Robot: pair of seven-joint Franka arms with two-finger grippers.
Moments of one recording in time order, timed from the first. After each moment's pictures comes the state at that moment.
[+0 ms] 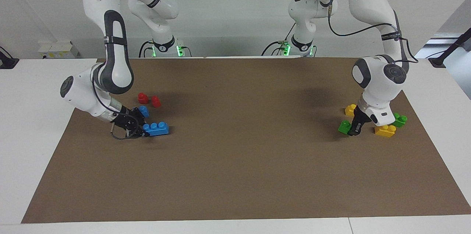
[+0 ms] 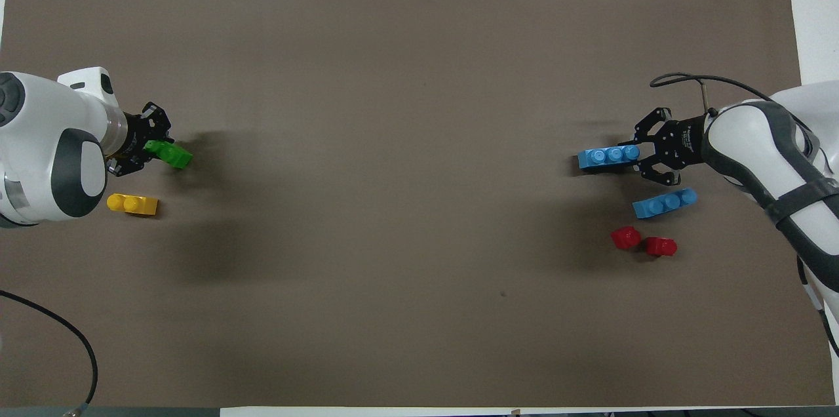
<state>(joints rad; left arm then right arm) 0.05 0.32 -0.01 -1.97 0.01 2.35 -0.89 -0.20 0.34 0.07 -1.98 0.54 2.19 1.01</state>
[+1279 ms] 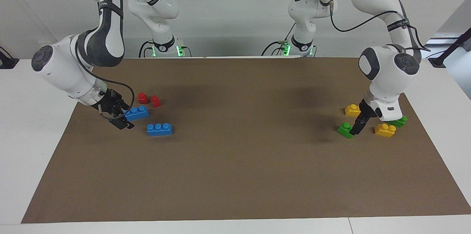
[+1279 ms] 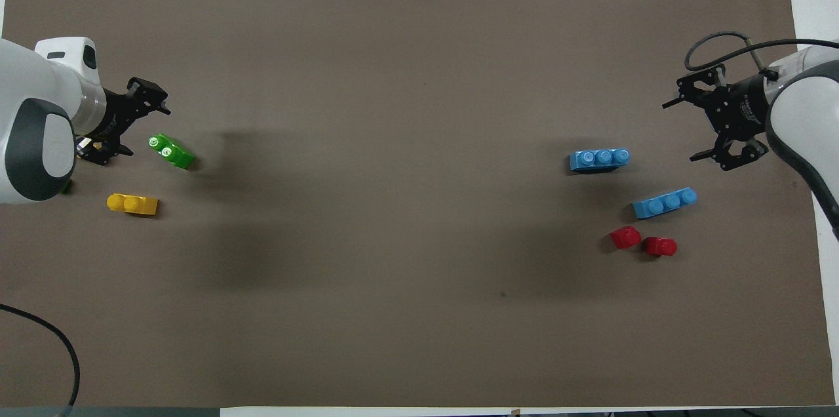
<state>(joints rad) 0.03 0.24 -0.03 -1.83 0.01 2.11 -0.77 -0.18 0.23 0.06 -1.71 0.25 1.84 0.87</state>
